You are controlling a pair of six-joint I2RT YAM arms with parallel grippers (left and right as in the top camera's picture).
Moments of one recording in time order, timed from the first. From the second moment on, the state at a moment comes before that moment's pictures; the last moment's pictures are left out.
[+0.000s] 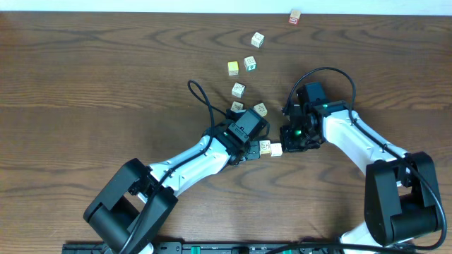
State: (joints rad) left arm -0.78 1.78 1.04 -0.42 0.01 -0.83; right arm 0.26 1.75 1.02 -0.74 -0.30 0.15
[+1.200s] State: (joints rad) left arm -0.44 1.67 1.04 -0.55 -0.13 -0.71; right arm 0.40 1.75 1.02 -0.43 -0.28 0.24
